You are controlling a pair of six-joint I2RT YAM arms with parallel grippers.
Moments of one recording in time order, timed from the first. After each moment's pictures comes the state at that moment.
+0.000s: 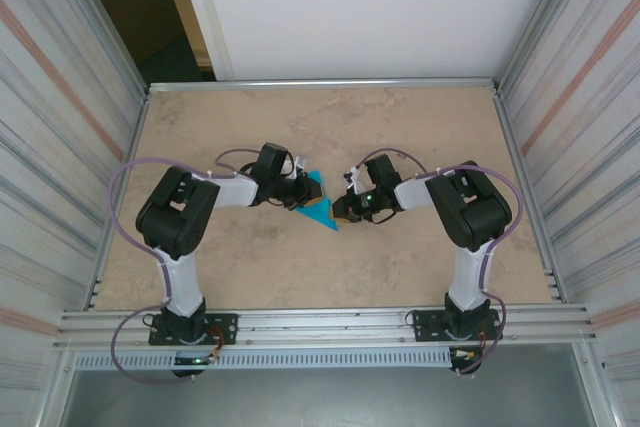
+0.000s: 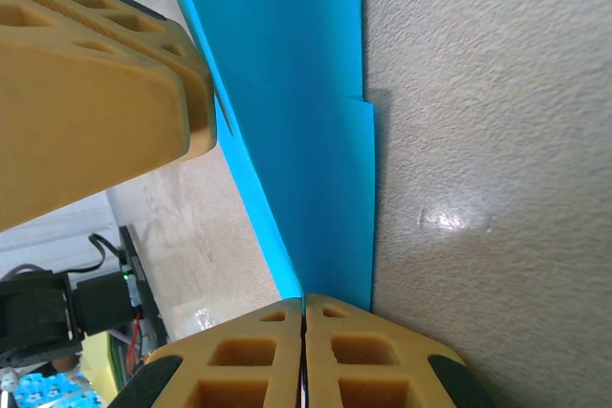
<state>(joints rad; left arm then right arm) -0.49 1.90 0.97 0.09 0.68 -0.85 0.48 1.93 0.88 0.06 -0.84 0.59</state>
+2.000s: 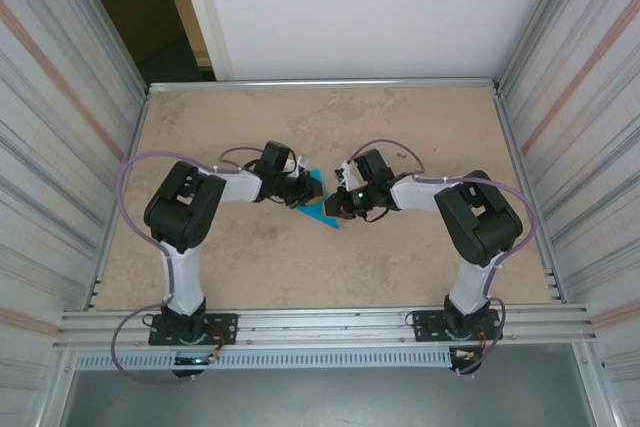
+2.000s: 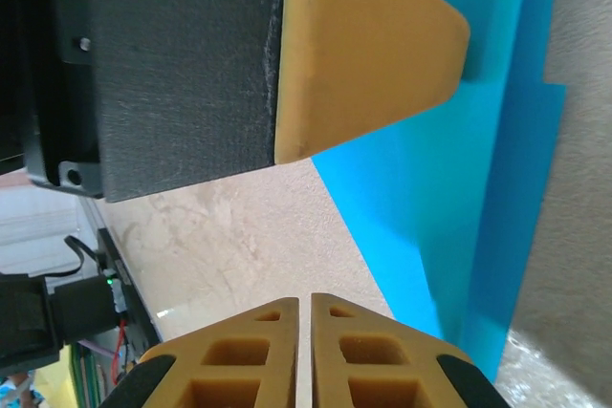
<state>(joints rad) -0.48 1.97 1.03 0.06 0.69 -0.83 0.56 1.81 0.93 -0.07 -0.70 0.59</state>
